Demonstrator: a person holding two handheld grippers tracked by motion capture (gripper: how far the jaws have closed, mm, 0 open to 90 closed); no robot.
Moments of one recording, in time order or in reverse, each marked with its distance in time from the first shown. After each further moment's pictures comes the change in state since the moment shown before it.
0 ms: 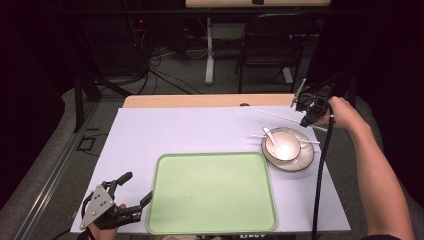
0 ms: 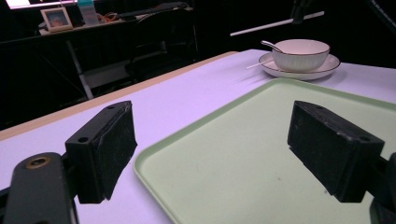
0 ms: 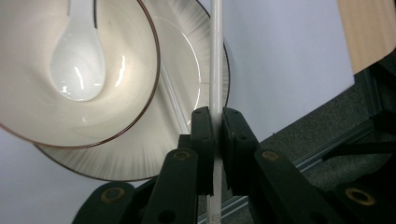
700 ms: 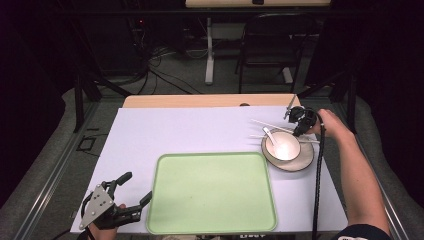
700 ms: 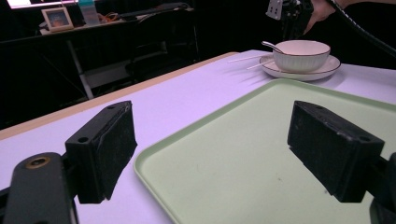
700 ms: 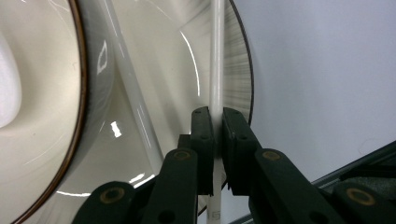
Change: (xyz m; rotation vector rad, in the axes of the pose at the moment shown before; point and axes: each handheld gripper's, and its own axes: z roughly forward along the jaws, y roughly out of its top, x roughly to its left) left arm 0.001 0.000 0.000 -0.001 0.002 -0.003; right arm -0.011 -0.002 0.084 0.014 0.065 -0.059
